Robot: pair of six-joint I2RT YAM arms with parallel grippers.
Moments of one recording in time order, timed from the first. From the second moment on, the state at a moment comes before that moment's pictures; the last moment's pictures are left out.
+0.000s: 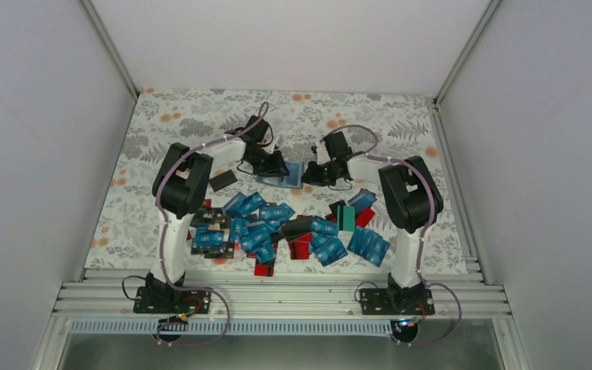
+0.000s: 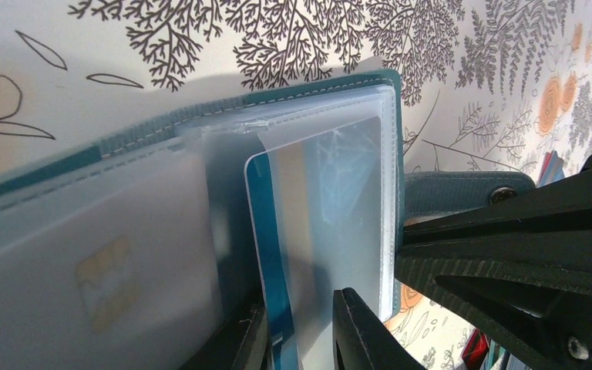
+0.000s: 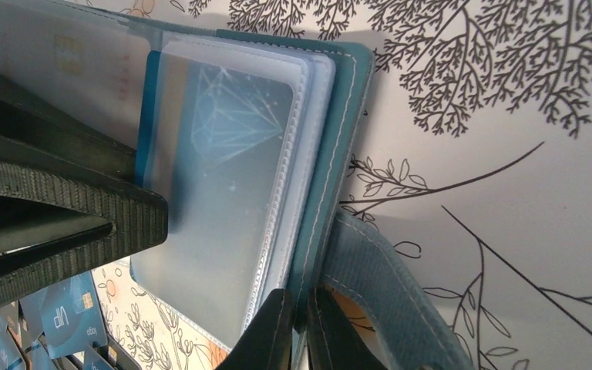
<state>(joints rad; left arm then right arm) -0.44 2.20 1.53 -0.50 0.62 -0.43 0.41 2.00 1.17 -0.22 -0.49 0.43</state>
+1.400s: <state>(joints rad) -0.53 1.96 1.42 -0.57 0.28 -0.35 0.43 1.99 1.23 -0.28 -0.49 0.39</state>
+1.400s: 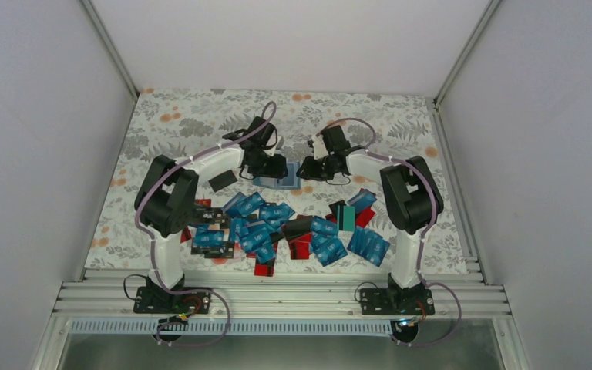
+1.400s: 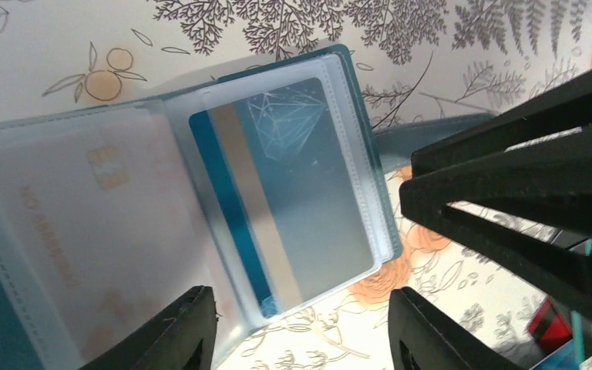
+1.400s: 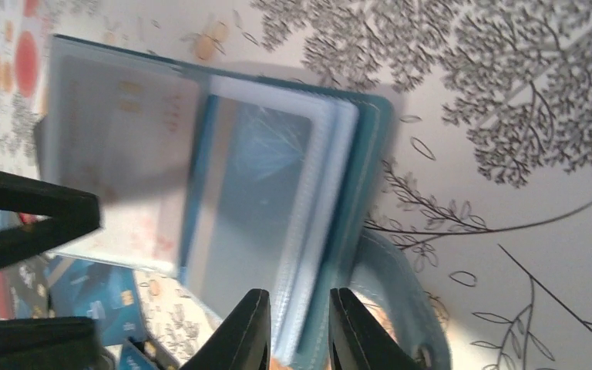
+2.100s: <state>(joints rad) -0.55 2.00 1.41 -0.53 0.19 -0.34 0.43 1.99 1.27 -0.25 -0.67 0.45</state>
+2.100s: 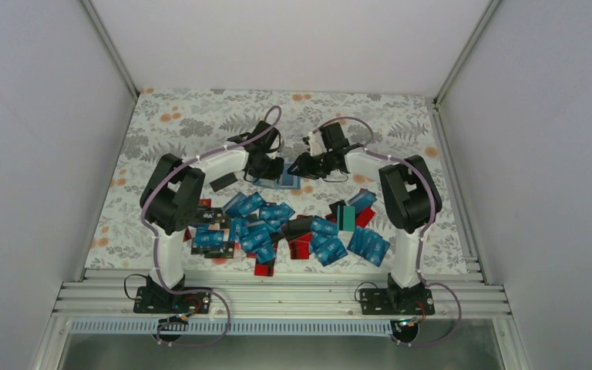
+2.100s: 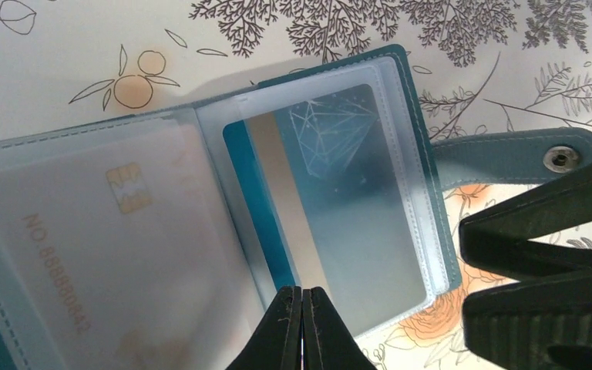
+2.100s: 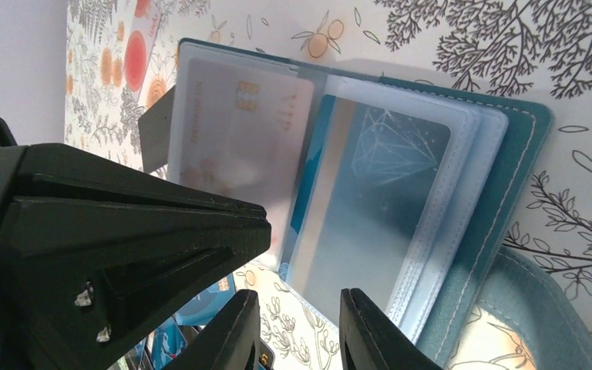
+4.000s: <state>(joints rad) -0.54 2.07 1.39 -0.43 0.20 -0.34 0.46 2.06 1.35 -0.28 -0.62 0.43</state>
